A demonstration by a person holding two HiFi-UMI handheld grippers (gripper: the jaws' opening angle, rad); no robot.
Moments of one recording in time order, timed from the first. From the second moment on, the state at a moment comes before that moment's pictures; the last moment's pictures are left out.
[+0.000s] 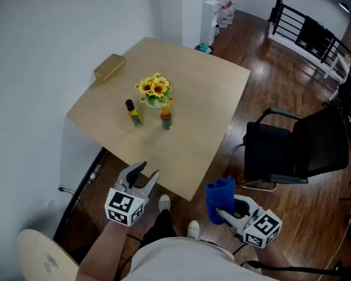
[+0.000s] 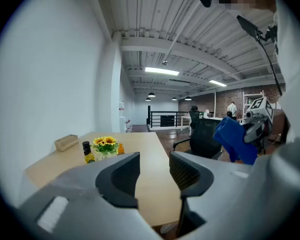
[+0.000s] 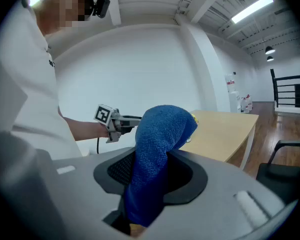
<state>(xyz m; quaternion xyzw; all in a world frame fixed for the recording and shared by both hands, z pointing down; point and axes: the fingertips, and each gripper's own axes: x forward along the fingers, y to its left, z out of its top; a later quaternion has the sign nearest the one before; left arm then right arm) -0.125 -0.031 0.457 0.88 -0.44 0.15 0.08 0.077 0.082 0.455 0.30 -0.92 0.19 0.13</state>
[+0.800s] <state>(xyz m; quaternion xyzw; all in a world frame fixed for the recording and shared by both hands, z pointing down) -0.128 -0.336 0.587 0.87 -0.44 0.20 0.13 0.062 -0.052 0.448 0.41 -0.87 0.21 0.18</state>
